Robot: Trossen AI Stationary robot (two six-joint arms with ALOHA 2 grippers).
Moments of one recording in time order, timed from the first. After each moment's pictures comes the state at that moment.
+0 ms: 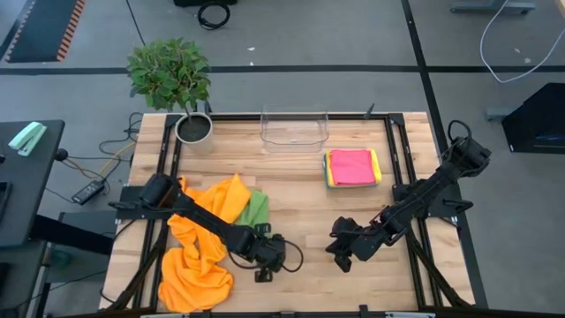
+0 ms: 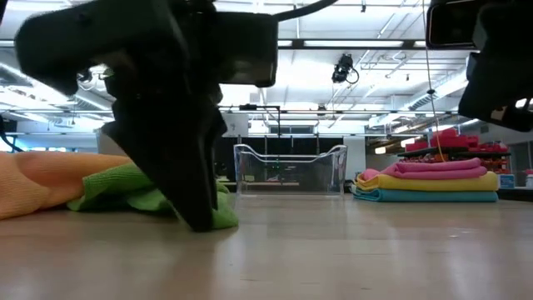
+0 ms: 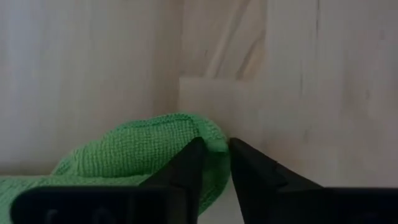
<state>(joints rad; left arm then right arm) -0.47 2.06 1.36 -0.48 -0.14 -0.51 0.66 1.47 0.71 -0.06 0.33 1.15</state>
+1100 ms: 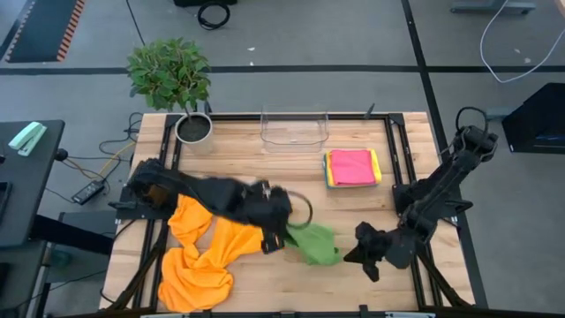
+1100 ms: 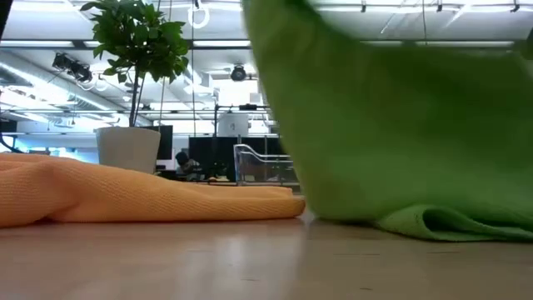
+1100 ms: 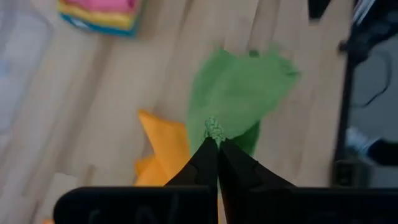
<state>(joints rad) -0.36 1.90 2.07 -1.20 -0.27 -0.55 0.87 1.27 0.71 -0.17 0.47 1.21</state>
